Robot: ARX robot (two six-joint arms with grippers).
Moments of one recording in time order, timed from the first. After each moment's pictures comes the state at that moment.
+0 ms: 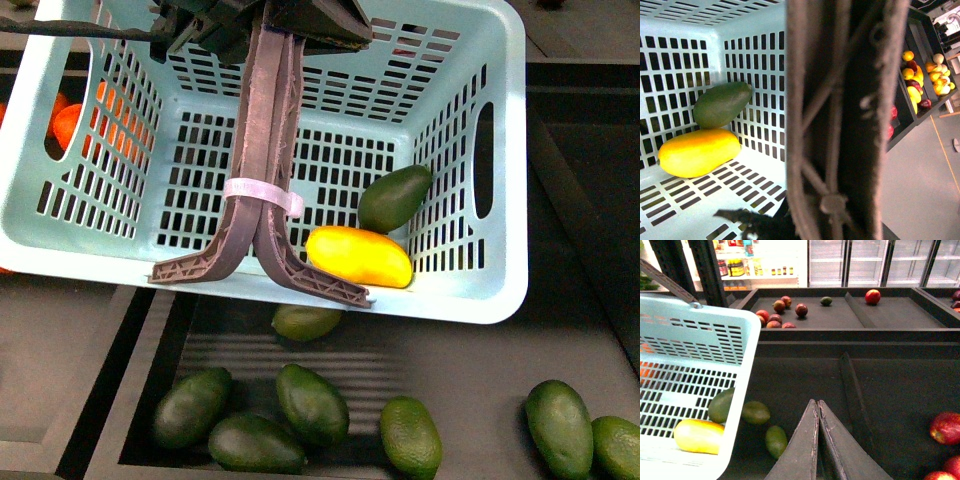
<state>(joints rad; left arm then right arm) -0.39 1.77 1.19 -0.03 0.60 -0.35 0.00 0.20 0.02 0.20 0.00 0.00</state>
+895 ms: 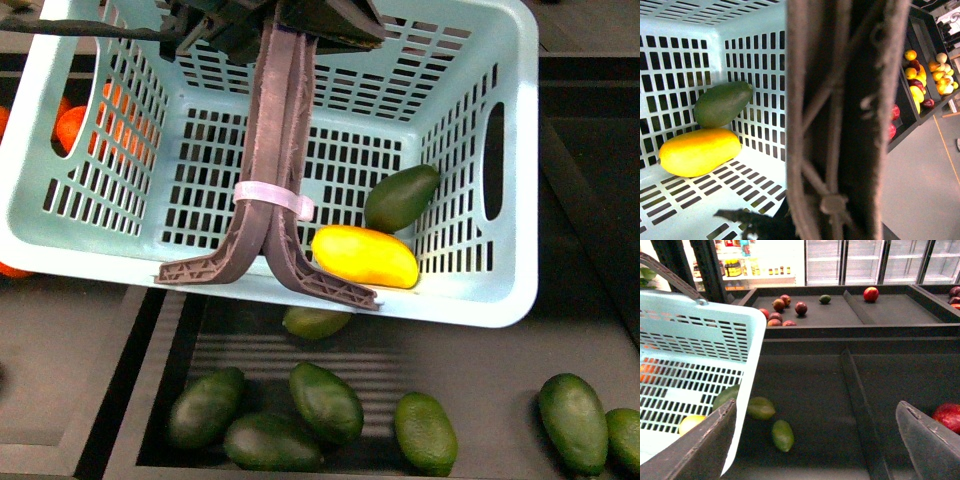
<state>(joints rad) -0.40 1.77 1.19 -0.03 0.60 -0.35 0.00 0.01 0.02 0.00 0.00 0.00</state>
